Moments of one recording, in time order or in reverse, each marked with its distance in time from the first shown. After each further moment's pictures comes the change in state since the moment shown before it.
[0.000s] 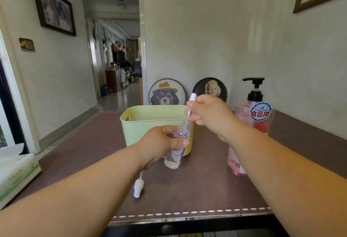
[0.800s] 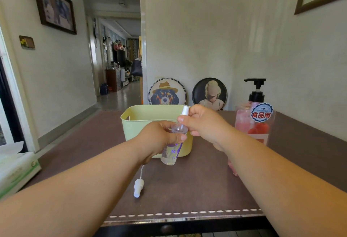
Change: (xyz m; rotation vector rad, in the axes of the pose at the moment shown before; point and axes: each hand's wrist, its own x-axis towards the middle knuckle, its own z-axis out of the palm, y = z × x) left_hand 0.000 0.011 -0.007 0.161 0.092 -0.029; right_hand -0.010 0.011 0.015 -0.024 -0.117 0.090
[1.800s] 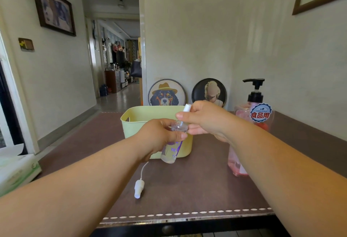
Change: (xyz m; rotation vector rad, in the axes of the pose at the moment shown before) left_hand -0.004 0.009 -0.003 0.015 -0.011 0.026; right_hand 0.002 -0.020 -0.013 0.058 -0.138 0.075
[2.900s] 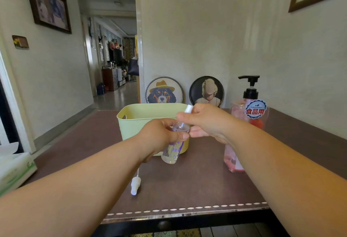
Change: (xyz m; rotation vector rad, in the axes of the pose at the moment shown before) left_hand -0.002 -0.001 0.013 0.033 -0.024 0.044; right_hand -0.010 0.012 -0.005 0.068 -0.031 0.002
